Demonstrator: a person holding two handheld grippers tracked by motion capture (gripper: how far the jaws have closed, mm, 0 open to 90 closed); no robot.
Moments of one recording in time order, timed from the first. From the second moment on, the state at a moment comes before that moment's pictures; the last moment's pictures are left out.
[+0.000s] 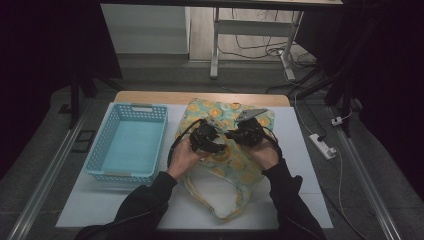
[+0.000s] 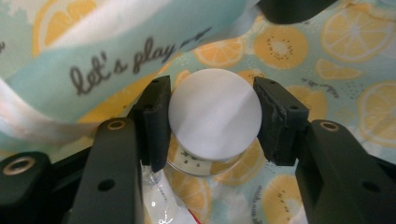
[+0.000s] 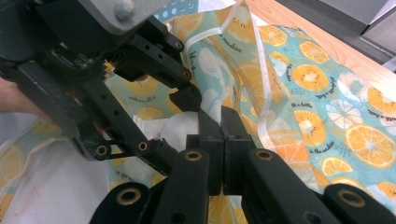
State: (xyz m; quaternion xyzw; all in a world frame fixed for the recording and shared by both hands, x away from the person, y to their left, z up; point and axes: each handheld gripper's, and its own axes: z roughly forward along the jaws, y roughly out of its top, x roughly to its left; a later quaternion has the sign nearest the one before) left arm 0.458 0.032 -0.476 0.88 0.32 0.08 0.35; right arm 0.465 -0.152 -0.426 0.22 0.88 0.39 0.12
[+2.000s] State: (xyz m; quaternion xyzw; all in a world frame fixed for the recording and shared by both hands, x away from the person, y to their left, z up) left arm 0.394 0.083 -0.489 0.87 0.29 0.03 0.39; right arm 0.463 -0.153 -0.425 0.21 0.89 0.40 0.12
